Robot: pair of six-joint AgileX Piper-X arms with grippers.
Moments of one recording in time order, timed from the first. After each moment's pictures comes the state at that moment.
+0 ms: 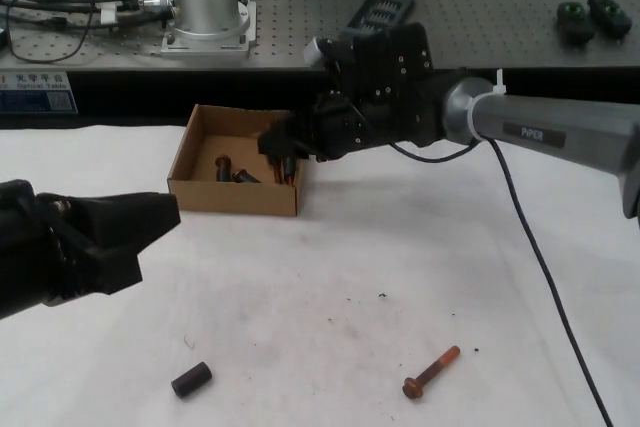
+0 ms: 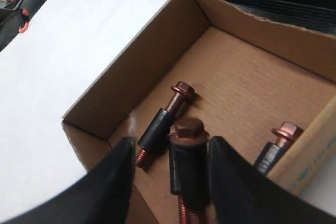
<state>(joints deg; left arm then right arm) -15.3 49.6 -25.2 -2.0 30.1 -18.0 31.9 137.1 -106.1 10.8 -32.6 15.1</state>
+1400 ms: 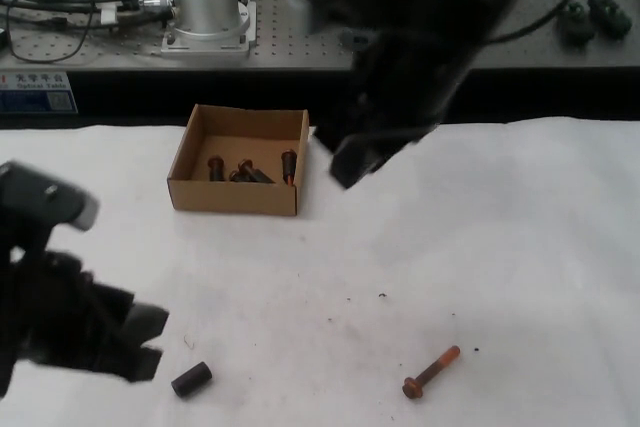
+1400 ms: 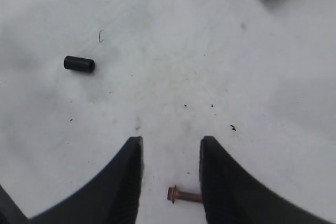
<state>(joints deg) -16.9 60.6 -33.3 27.1 17.9 7.8 39.3 102.1 -101.2 74.0 -13.3 -9.3</state>
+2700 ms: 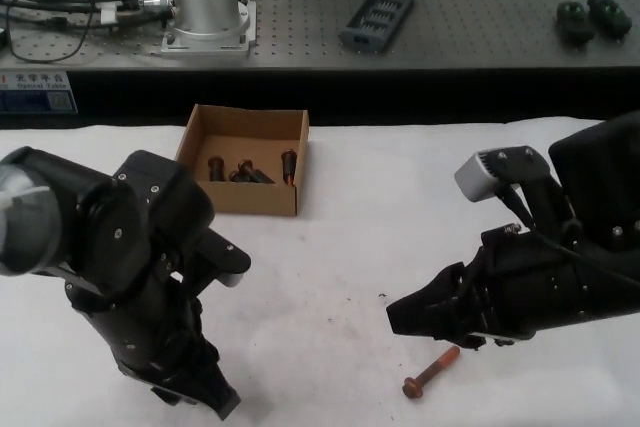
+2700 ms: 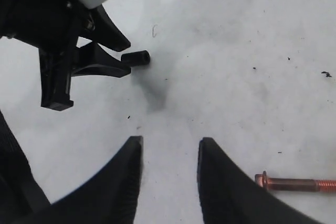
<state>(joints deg) -27.7 93.3 -51.8 44.3 3.9 13.6 37.7 72.0 -39.9 20.6 -26.4 11.5</state>
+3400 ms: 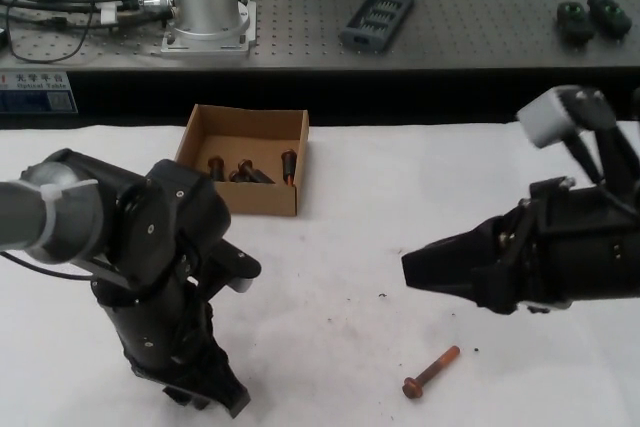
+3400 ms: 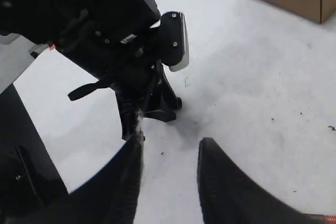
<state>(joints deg) -27.7 99.0 -55.1 46.0 3.9 11.7 37.7 60.2 -39.9 20.3 -27.6 14.2</state>
